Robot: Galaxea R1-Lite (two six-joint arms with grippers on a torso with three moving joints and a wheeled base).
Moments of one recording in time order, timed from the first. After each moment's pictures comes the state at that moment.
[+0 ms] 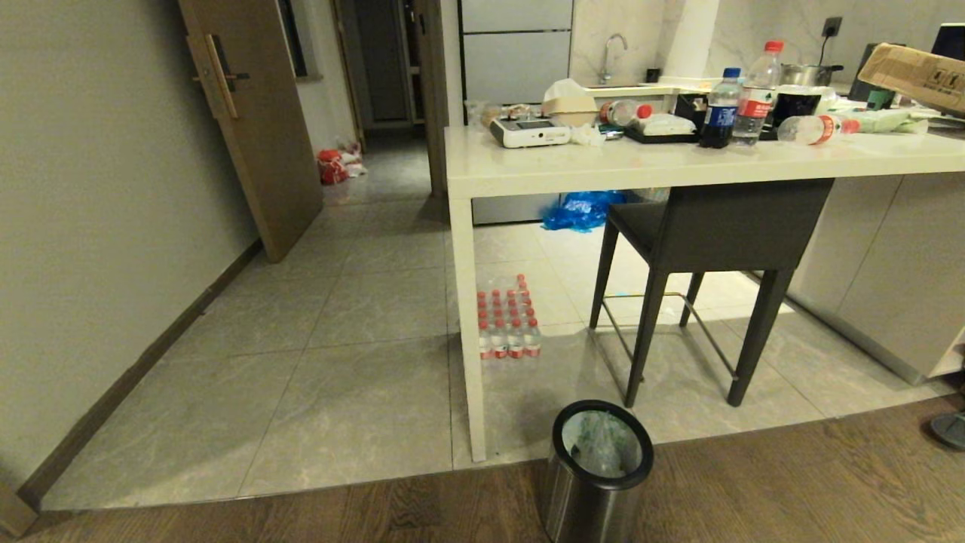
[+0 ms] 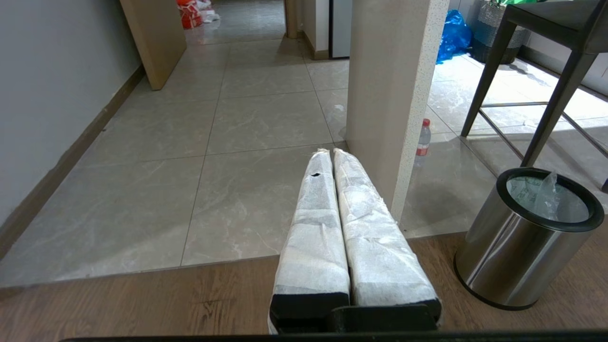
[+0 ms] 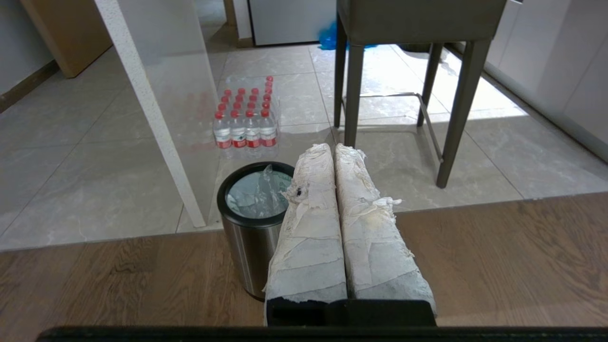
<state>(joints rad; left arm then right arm) 0.00 0.00 0.00 0.00 0.00 -0.01 0.00 0.00 0.00 0.00 0.01 0.00</state>
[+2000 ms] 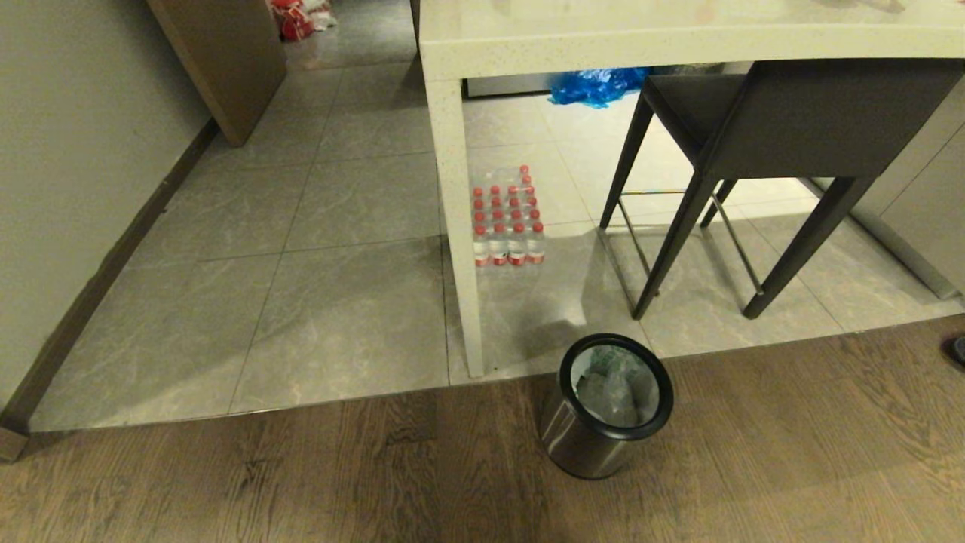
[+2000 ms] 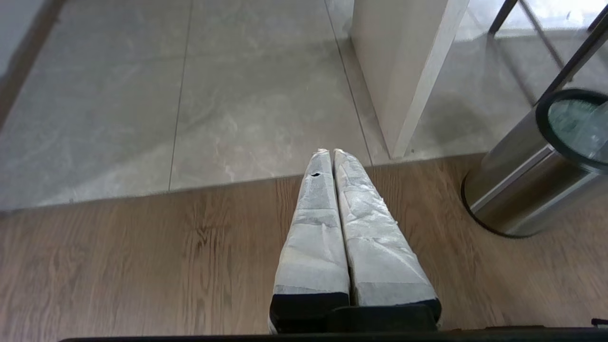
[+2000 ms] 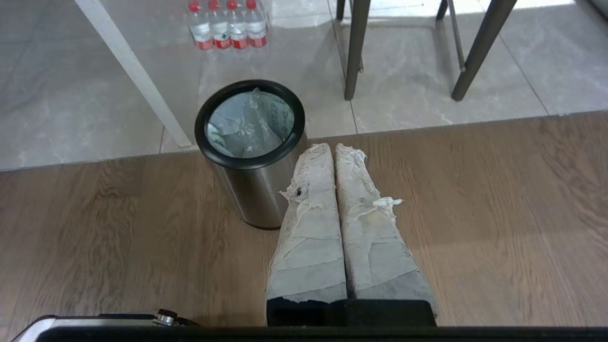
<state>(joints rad) 0.00 0.00 0.00 0.00 0.00 -0.01 0.00 0.00 0.00 0.01 0.01 -0.02</state>
